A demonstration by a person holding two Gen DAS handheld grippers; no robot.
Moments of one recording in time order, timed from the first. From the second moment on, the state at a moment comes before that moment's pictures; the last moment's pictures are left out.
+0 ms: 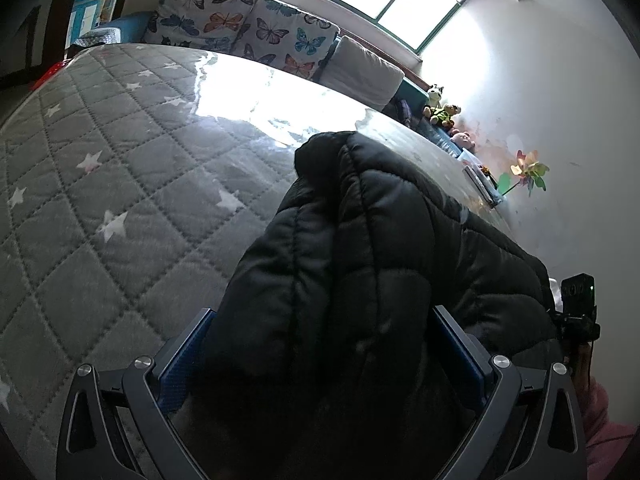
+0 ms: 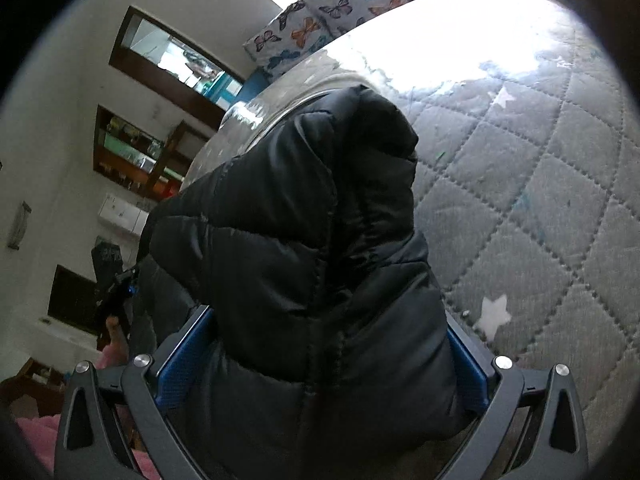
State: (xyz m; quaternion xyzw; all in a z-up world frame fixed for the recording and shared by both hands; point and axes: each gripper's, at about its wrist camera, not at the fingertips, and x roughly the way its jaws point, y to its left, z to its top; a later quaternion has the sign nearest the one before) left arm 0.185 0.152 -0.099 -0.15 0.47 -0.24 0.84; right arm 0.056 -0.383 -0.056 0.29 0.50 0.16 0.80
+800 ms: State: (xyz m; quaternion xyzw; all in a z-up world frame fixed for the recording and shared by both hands) left arm 0.163 0.142 -0.076 0.01 0.40 -0.24 0.88; right arm 0.067 -0.367 -0.054 0.29 0.52 0.13 0.80
